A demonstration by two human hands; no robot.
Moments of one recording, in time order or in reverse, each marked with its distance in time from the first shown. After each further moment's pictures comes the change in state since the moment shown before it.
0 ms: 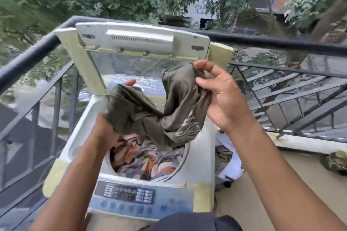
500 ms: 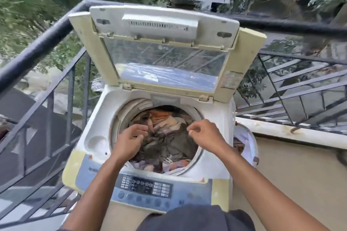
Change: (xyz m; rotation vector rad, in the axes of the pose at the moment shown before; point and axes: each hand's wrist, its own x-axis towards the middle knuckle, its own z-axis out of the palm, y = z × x) left_hand -0.035 -0.083 -0.079 0.906 0.138 -0.381; right_hand -0.007 0.161 -0.078 -1.404 0.073 0.472
